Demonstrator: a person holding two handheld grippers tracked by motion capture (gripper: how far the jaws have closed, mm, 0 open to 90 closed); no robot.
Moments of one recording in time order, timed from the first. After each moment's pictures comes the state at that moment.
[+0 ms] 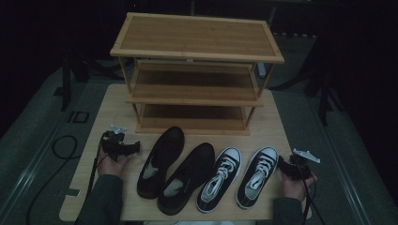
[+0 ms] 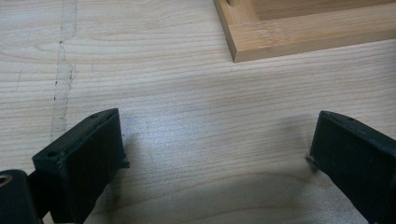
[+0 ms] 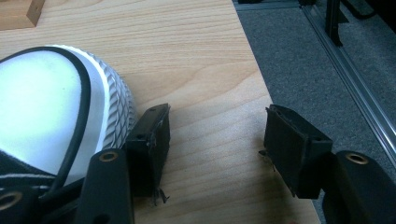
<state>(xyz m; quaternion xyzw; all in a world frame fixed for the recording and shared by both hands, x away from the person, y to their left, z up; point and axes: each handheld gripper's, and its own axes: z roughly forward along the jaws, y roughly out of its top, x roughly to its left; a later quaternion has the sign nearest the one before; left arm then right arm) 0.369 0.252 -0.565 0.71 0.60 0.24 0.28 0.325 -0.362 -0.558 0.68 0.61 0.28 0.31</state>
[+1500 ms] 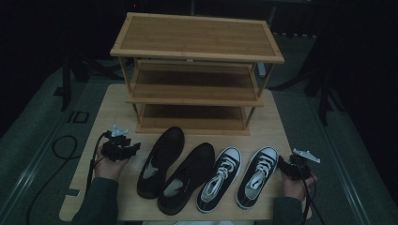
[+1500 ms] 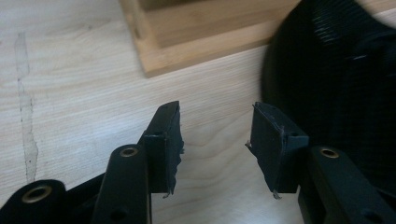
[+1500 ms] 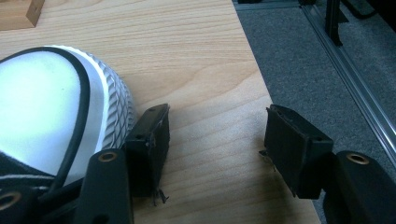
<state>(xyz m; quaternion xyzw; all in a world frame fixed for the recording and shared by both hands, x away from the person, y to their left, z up) 0.326 0.235 -0.502 0.75 0.53 0.19 0.34 0.326 -0.362 -0.558 0.68 0.61 0.28 0.31</state>
